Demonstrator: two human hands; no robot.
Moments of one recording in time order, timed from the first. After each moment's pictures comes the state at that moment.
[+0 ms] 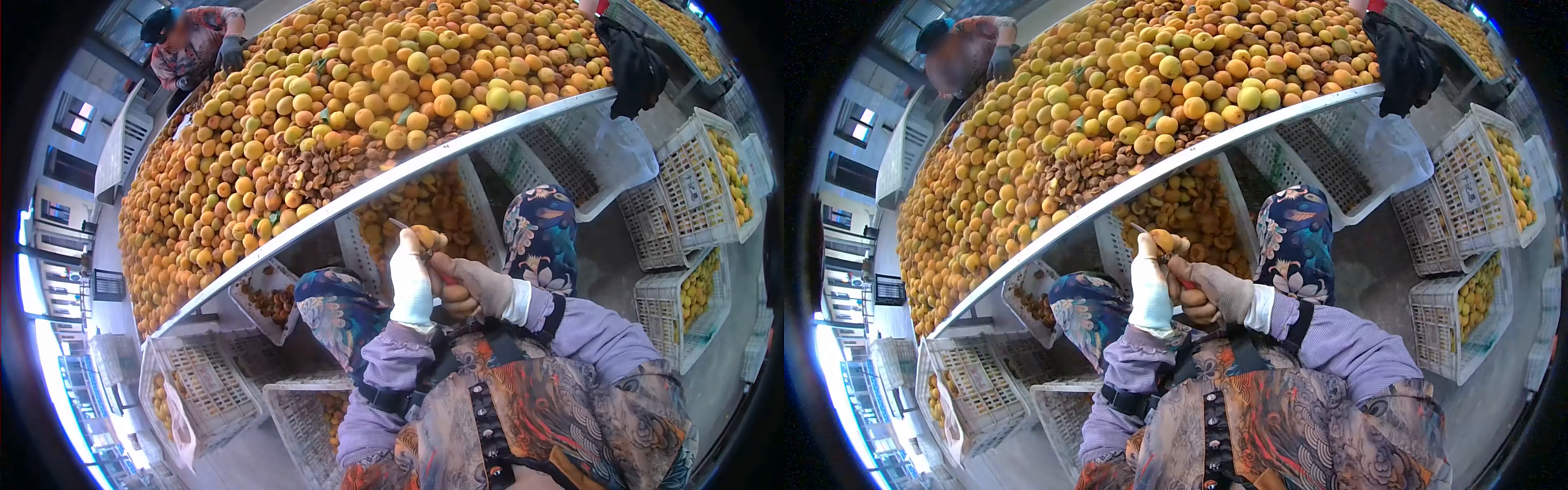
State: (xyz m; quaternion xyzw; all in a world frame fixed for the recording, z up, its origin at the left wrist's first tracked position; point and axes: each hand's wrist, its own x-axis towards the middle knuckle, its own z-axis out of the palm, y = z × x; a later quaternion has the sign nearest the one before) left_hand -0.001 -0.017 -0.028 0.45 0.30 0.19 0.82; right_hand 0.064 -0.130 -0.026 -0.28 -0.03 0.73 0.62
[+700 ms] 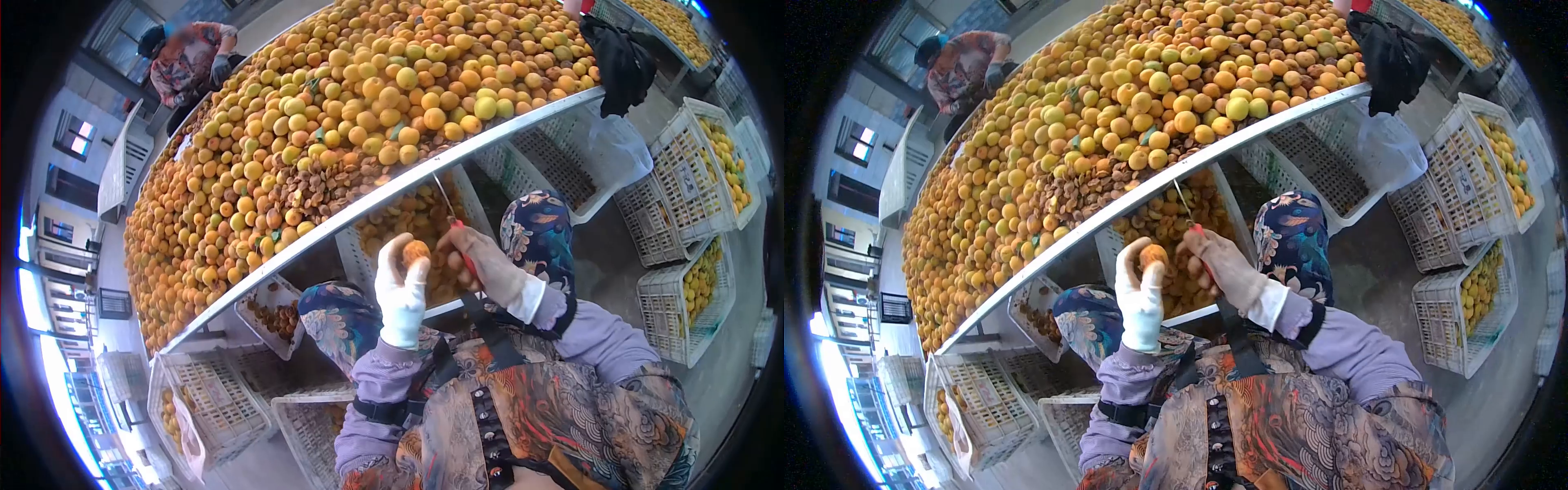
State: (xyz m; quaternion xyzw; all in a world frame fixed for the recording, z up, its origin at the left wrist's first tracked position) left_hand -0.012 -0.011 -0.003 0.75 0.14 0.35 0.54; right_hand 0.082 -0.135 0.013 -0.56 -0.05 0.46 0.69
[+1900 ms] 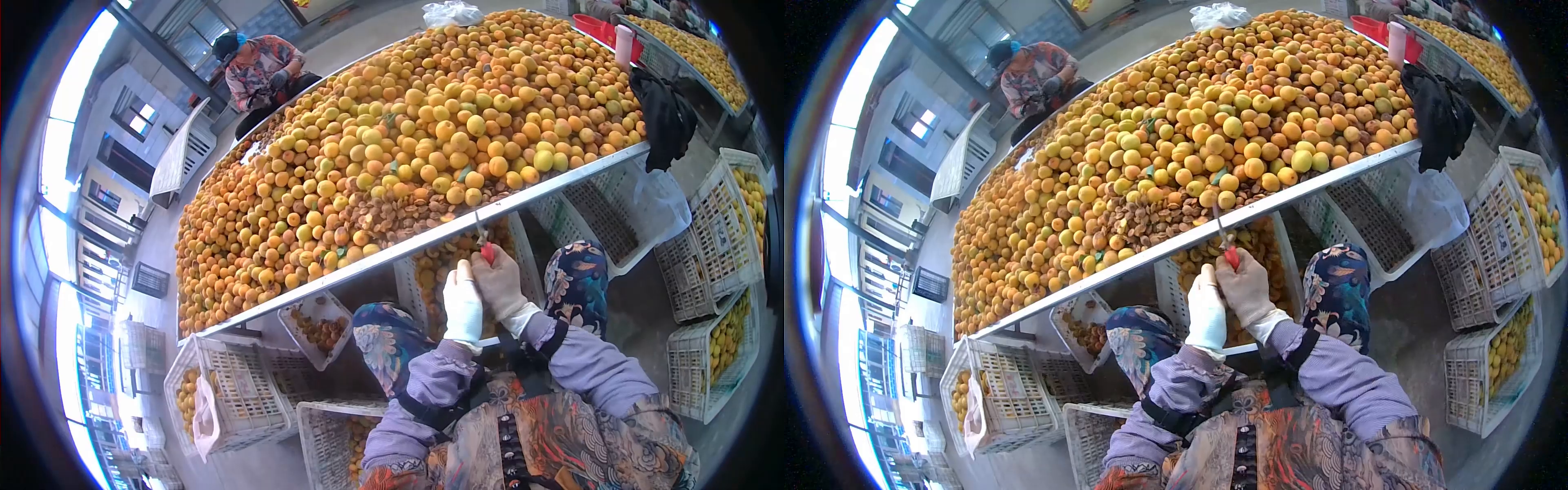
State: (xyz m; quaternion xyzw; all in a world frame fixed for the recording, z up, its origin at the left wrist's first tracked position) left_hand 0.024 -0.012 -0.030 0.63 0.36 0.29 0.63; right_hand 0.083 -0.057 -0.028 -0.60 -0.07 0.19 0.77
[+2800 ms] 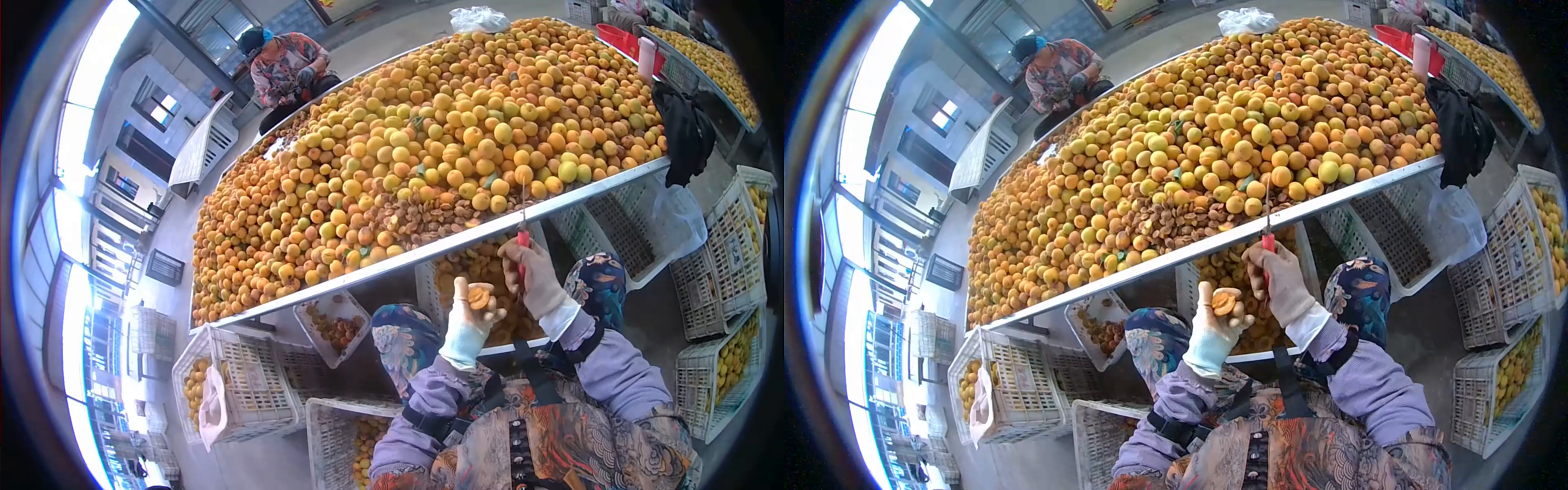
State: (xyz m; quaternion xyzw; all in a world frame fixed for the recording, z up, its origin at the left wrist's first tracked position) left_hand -0.015 0.004 -0.015 0.29 0.26 0.14 0.91; right_hand 0.109 -0.082 0.025 -0.47 -0.05 0.40 0.79
